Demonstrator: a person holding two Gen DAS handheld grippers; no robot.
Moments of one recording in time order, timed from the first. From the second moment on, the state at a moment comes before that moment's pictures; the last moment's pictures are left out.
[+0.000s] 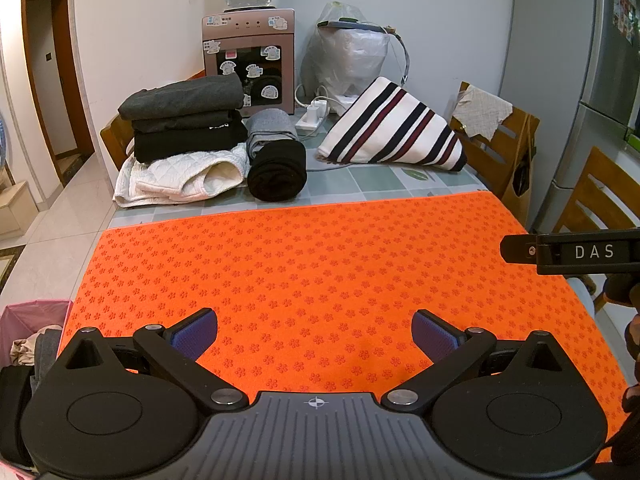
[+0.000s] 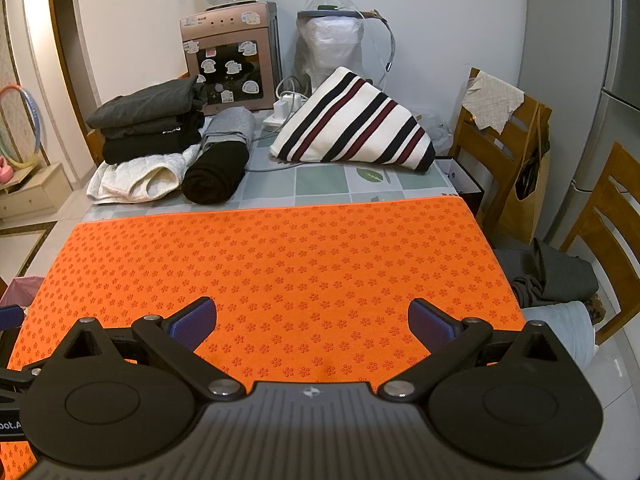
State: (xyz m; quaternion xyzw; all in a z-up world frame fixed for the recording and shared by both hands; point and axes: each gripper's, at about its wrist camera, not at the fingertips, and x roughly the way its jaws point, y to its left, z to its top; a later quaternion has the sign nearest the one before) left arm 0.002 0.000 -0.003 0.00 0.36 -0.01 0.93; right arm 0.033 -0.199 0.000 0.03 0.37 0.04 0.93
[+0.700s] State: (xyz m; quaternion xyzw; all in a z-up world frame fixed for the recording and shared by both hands) left arm 0.006 0.000 -0.004 0.00 0.37 -0.01 0.93; right arm 0.036 -0.198 -0.004 0.03 0.38 0.04 0.92
